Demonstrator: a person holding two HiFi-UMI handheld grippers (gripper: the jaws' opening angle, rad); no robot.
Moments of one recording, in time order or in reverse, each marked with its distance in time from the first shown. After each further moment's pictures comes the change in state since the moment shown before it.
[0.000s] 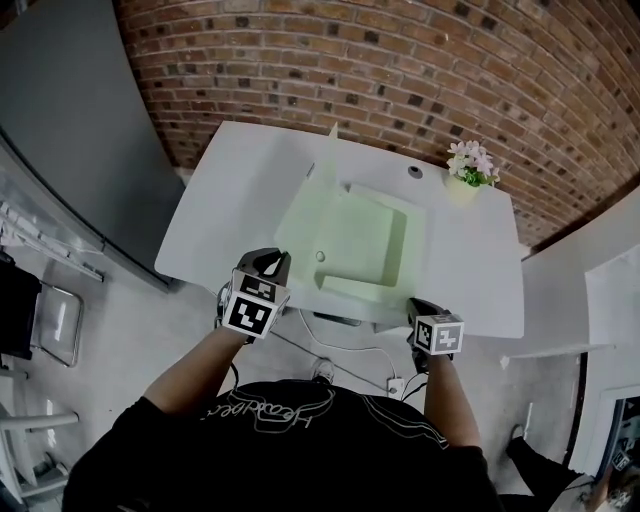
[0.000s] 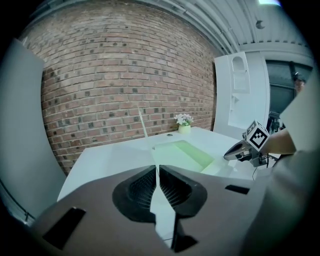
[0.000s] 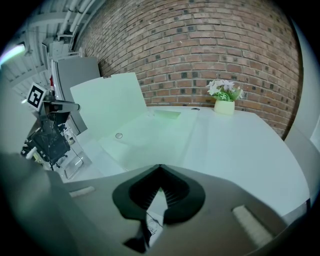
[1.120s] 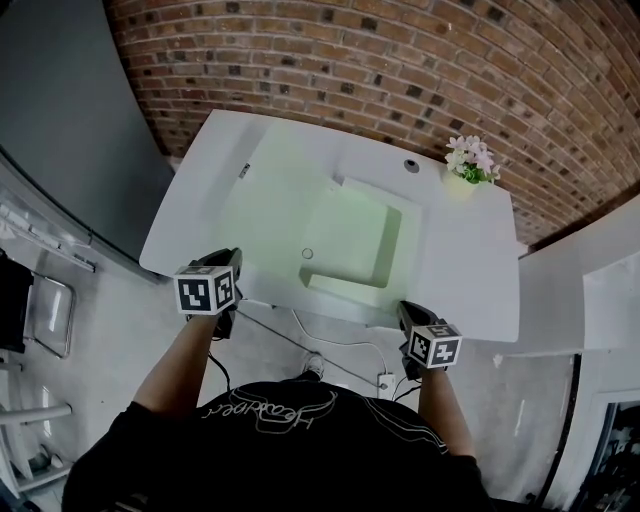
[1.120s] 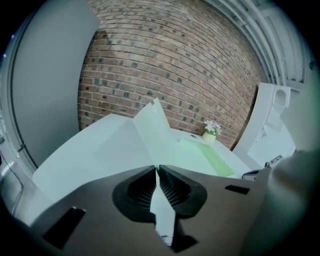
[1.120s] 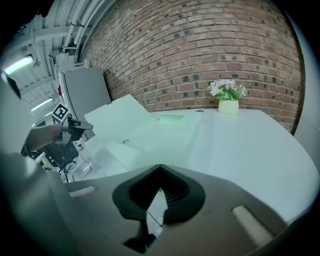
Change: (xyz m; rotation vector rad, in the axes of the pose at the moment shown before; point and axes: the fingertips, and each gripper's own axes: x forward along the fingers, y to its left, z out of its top) left arm 0.013 0.079 -0.073 -0.447 0.076 0.109; right arm -0.006 0.006 0.003 0.029 -0.080 0.108
